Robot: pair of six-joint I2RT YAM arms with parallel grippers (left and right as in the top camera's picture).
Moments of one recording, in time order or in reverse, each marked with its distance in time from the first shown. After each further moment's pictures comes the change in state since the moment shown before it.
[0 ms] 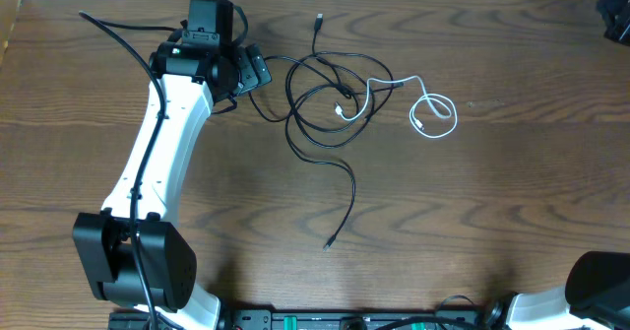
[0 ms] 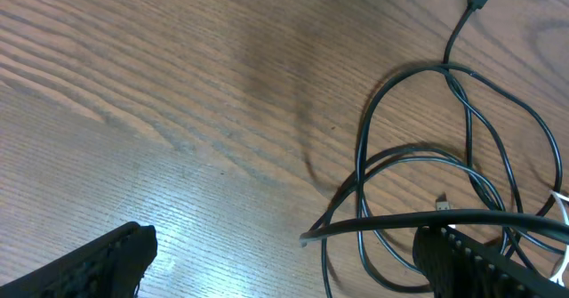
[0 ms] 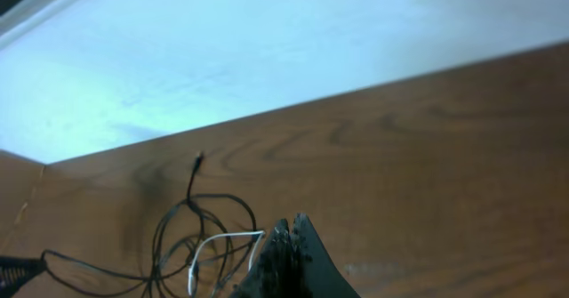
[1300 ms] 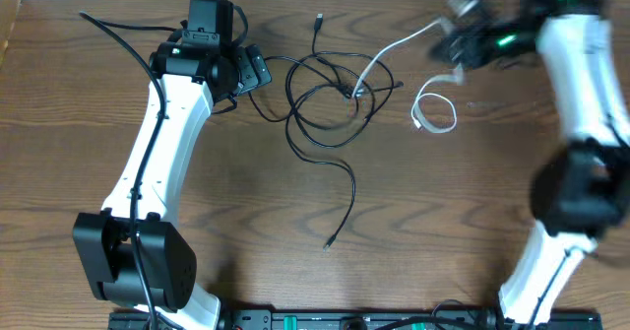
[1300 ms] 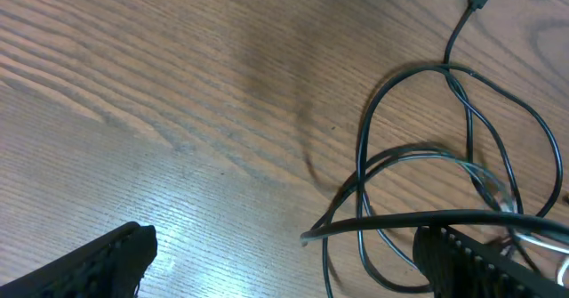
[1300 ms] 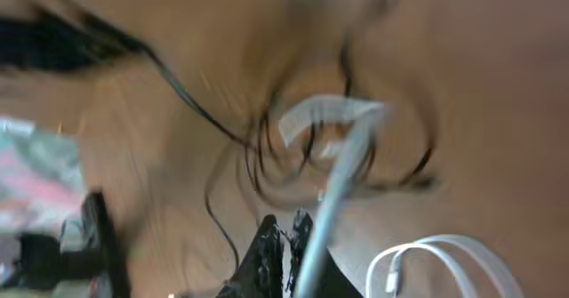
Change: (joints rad) left arm 0.000 0.000 0.000 0.000 0.000 0.000; right arm 0.336 0.388 0.189 -0.316 -0.311 -0.511
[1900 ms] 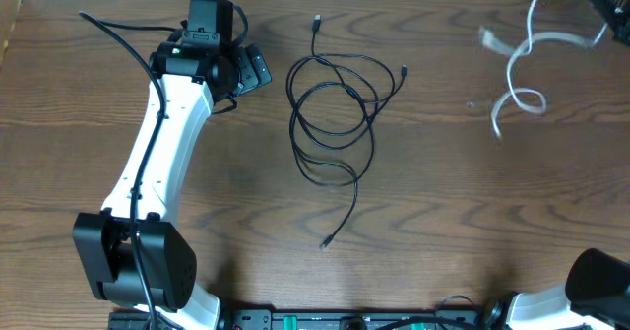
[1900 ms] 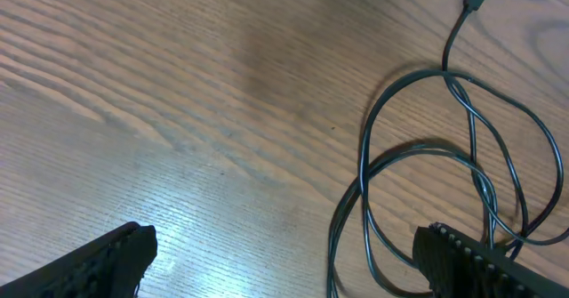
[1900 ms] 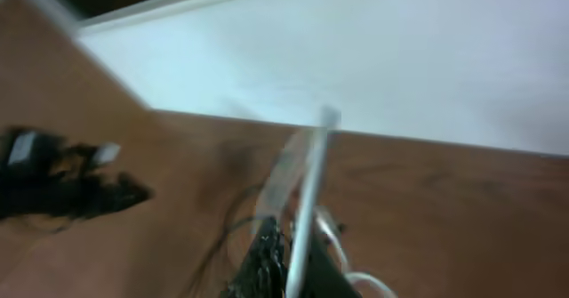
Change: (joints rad) left arm 0.000 0.000 0.000 0.000 0.000 0.000; right arm -0.338 -0.371 0.034 0.183 0.014 0.328
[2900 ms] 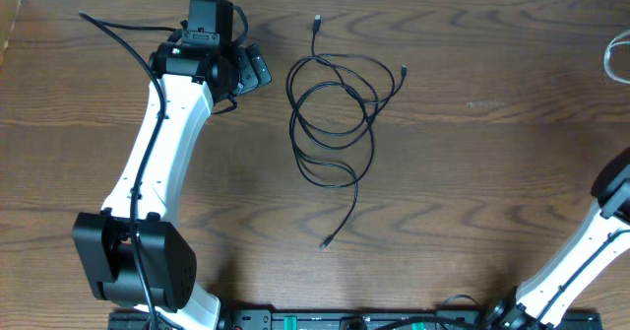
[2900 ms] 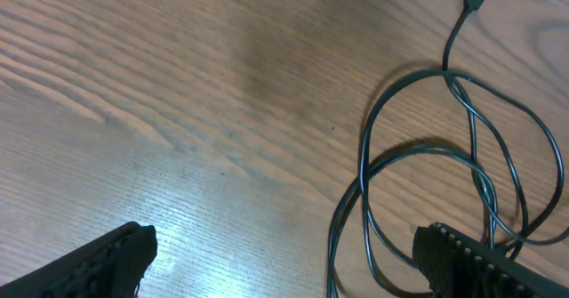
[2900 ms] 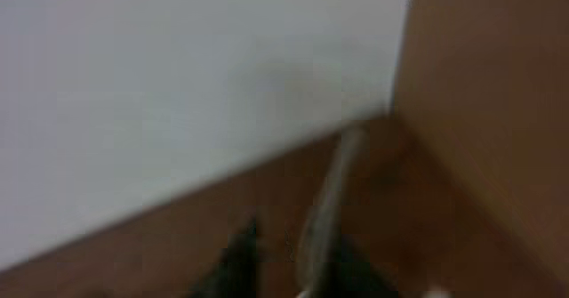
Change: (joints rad) left arm 0.000 0.000 0.000 0.000 0.000 0.000; right arm -0.143 0.713 0.014 0.829 0.780 0.157
